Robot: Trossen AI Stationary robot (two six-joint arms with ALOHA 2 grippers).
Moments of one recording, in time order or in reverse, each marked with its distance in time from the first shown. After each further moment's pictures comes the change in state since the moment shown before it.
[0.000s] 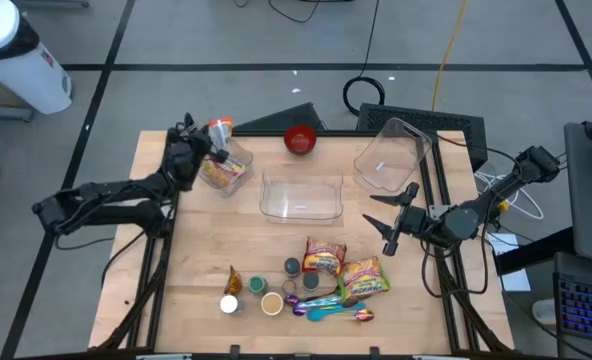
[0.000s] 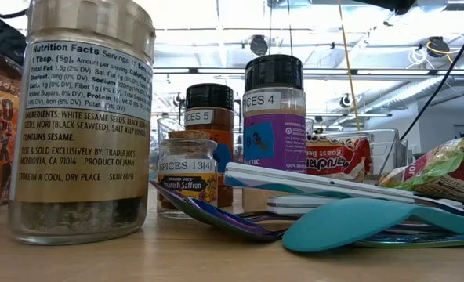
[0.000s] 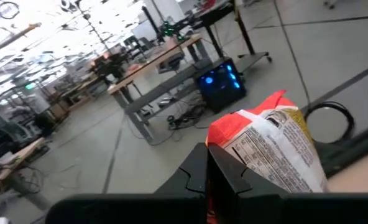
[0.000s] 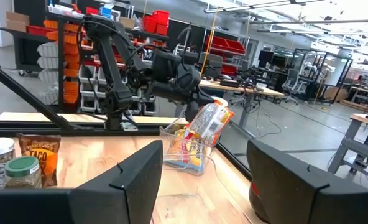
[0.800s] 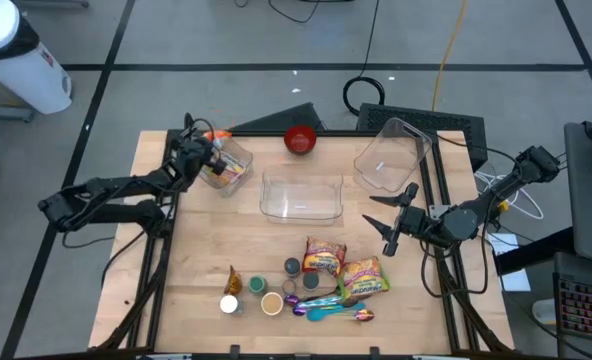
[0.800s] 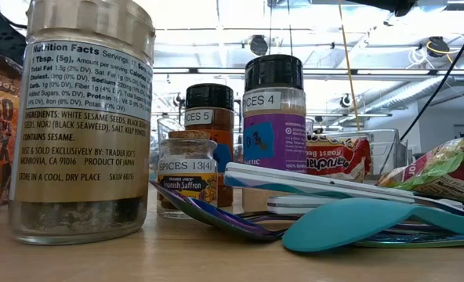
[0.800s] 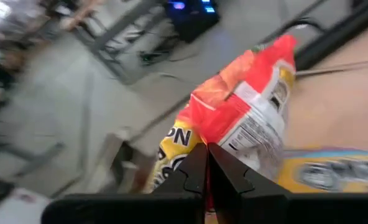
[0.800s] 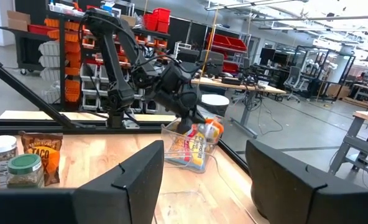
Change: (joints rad) left arm 0.086 0.078 0.003 -0.354 0.144 -0.203; right arm 0.000 0.000 0.000 -0.017 -0.001 0.022
